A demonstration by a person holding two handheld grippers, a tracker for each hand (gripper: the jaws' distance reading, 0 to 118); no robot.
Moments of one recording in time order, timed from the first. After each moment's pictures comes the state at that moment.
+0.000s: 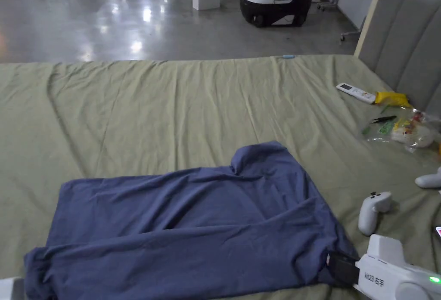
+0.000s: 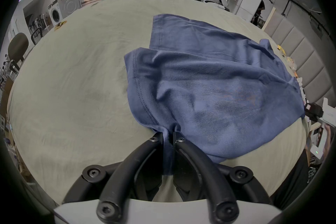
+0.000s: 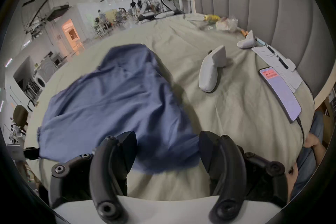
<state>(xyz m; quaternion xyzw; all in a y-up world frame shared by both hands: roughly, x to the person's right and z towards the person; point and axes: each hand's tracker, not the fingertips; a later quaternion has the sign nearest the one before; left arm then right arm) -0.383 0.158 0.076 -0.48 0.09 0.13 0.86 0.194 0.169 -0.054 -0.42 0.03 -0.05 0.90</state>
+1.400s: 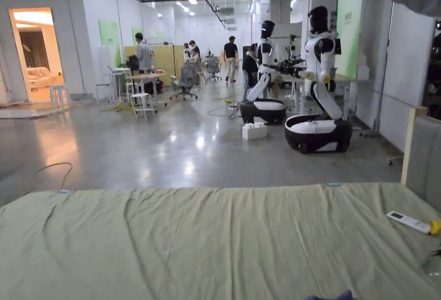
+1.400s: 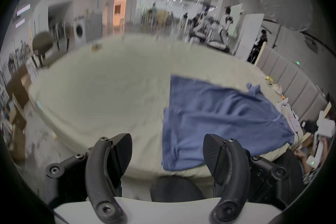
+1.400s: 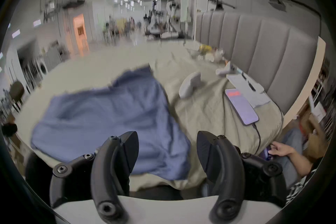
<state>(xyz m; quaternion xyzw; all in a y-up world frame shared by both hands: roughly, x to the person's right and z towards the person) -0.358 0.276 0.275 -0.27 0.15 0.08 0.95 0.218 0.269 0.113 -0.27 0.06 -0.01 0.96</state>
